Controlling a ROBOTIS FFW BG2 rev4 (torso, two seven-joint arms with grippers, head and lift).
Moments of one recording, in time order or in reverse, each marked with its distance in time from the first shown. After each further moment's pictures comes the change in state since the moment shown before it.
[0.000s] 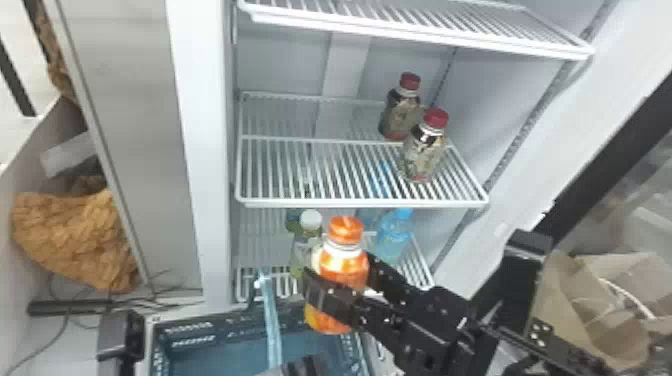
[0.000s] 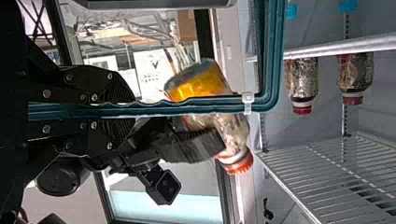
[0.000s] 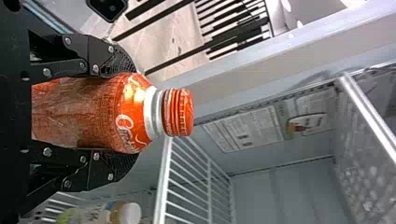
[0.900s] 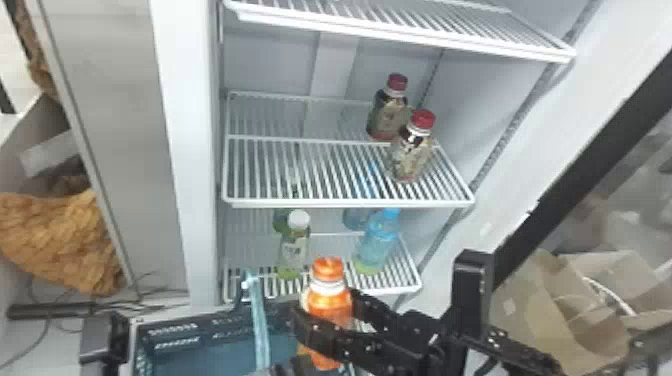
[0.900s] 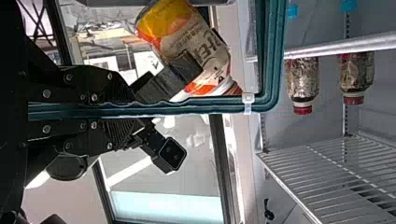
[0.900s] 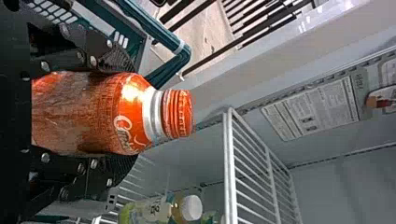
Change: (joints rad) left arm -0.003 0.000 -0.002 0.000 -0.004 0.000 0.000; right arm -0.033 -0.016 -0.008 0.110 0.024 0.097 0.055
